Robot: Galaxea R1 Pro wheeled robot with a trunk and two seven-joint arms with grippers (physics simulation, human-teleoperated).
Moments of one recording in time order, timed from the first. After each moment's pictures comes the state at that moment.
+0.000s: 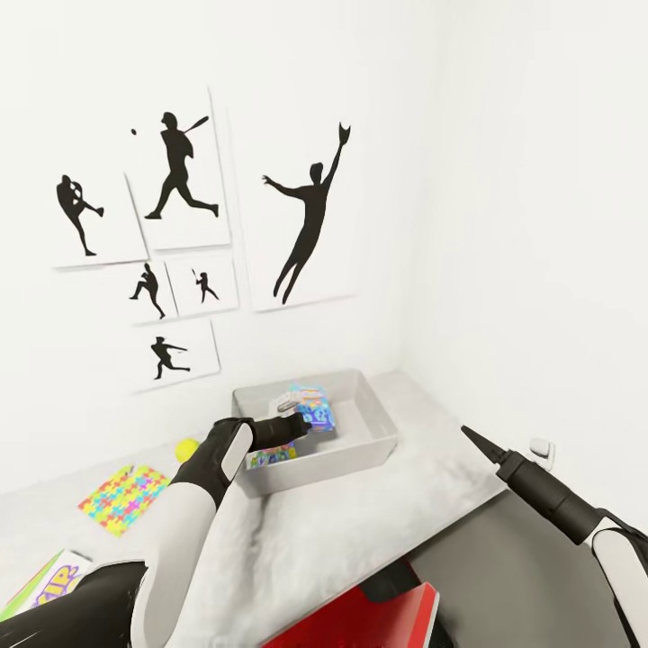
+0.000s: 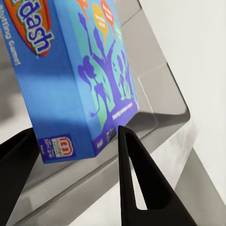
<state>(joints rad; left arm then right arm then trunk) -0.89 -0.17 0.16 -0.56 0.19 0.62 -0.42 -0.21 -0.24 -0.29 -1.49 -0.84 0.57 0.67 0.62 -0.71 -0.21</state>
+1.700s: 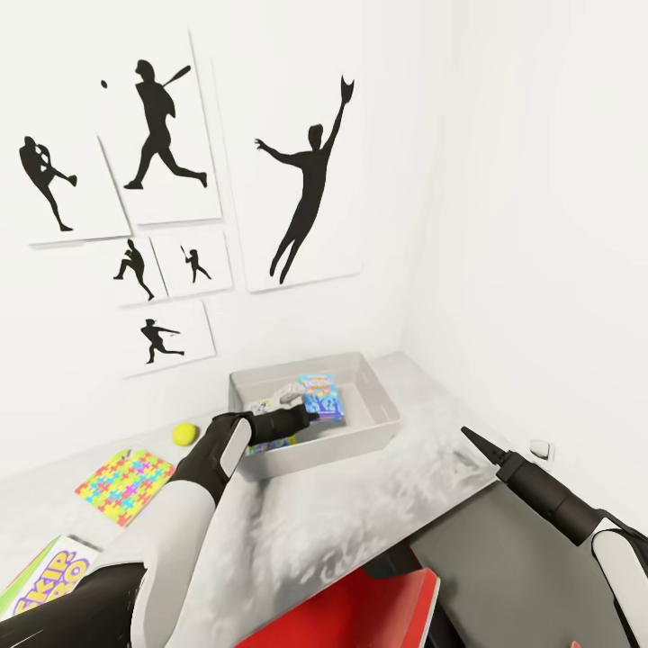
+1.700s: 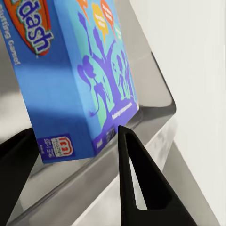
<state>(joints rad) -0.90 -0.17 0.16 -0.61 0.19 0.64 -0.55 -0.21 -0.24 -0.29 -1.48 -0.84 0.57 0.67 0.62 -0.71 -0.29</state>
